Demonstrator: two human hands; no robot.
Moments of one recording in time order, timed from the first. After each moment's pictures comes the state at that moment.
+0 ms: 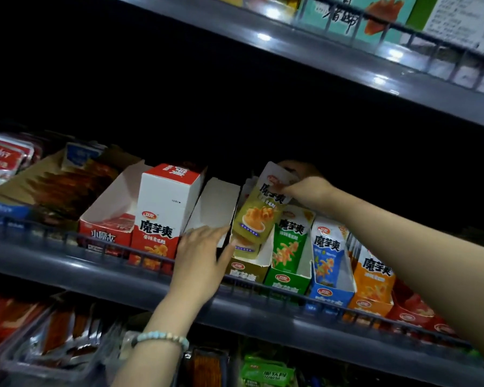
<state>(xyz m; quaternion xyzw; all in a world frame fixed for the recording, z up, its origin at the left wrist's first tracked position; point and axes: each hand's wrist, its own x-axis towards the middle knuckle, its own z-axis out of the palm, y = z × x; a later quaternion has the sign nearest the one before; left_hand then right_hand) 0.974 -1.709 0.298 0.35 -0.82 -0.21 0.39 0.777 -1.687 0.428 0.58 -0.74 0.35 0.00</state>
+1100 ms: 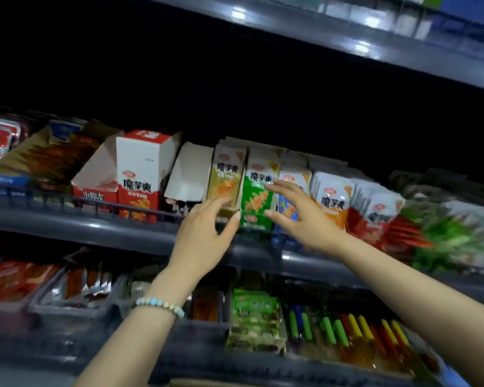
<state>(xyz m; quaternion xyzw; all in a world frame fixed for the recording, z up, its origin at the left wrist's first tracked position) 0.976 -1.627 0.299 0.27 -0.83 -0.25 0.43 0.798 -1.534 0.347 0.63 -0.73 0.27 0.02</state>
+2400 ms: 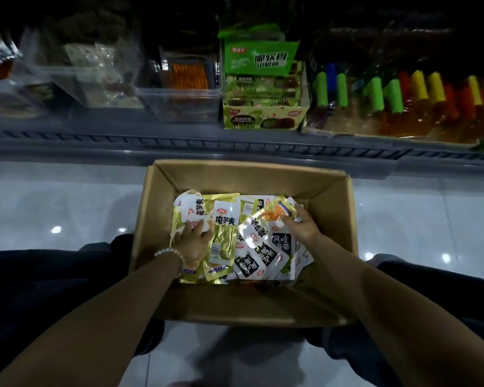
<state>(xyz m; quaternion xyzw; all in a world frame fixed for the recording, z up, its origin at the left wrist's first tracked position) 1.028 -1.500 -0.147 0.47 -0.72 -0.38 -0.34 0.809 -1.358 -0.139 0.07 -0.82 0.29 -0.48</state>
